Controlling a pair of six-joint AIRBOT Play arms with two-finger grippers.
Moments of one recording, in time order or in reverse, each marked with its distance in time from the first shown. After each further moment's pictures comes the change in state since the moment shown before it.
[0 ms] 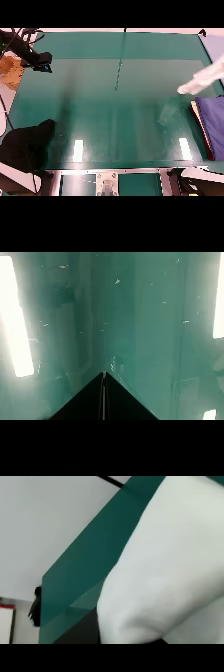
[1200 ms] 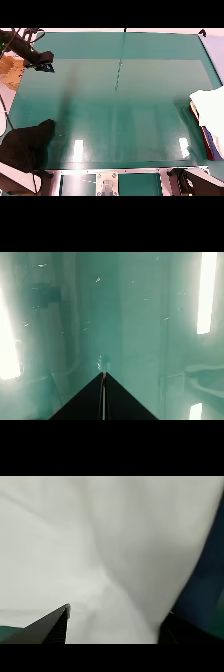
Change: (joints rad) left arm 0.000 0.000 0.000 -0.071 -0.010 0.003; right arm -0.510 0.303 -0.698 -0.753 -0.071 0.261
